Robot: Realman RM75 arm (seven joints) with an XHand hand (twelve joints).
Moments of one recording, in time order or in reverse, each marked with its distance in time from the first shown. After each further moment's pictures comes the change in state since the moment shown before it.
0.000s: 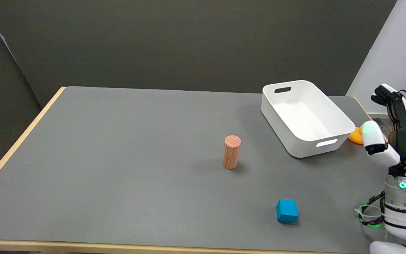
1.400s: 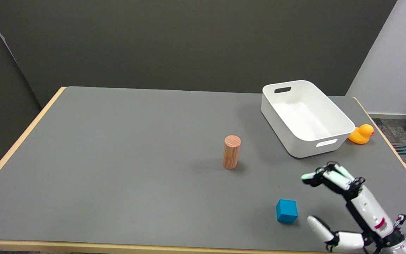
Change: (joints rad) arm -0.381 0.031 -0.079 0.164 -0.443 0.044 -0.388
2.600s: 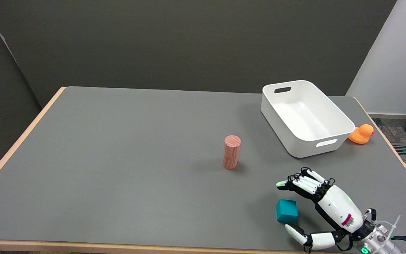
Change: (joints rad) arm 0.050 0.051 -0.051 0.046 -0.093 -0.222 -0.175
